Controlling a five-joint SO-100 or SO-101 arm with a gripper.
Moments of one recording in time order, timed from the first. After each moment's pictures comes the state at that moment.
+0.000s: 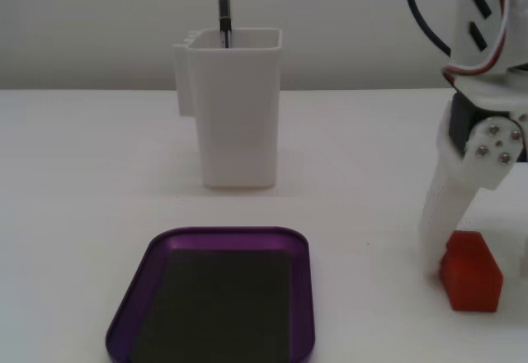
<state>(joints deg) -22.8 98.3 118.0 59.9 20.6</state>
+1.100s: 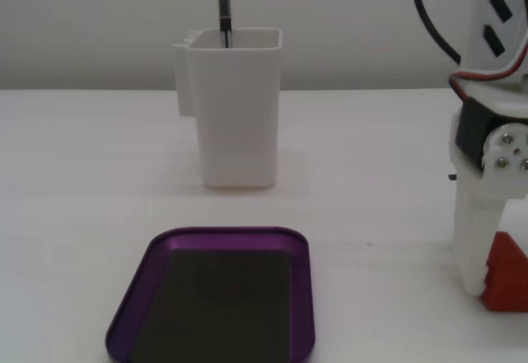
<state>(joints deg) -24.9 95.5 118.3 55.5 20.9</state>
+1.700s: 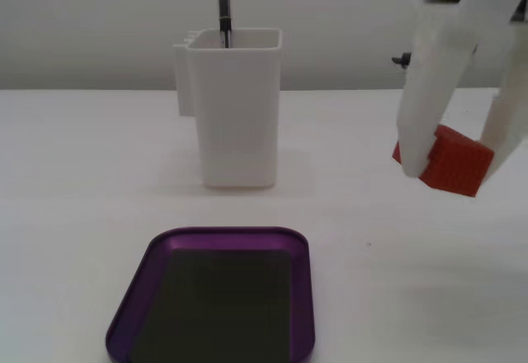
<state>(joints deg) -23.8 105.7 99.2 66.4 8.9</state>
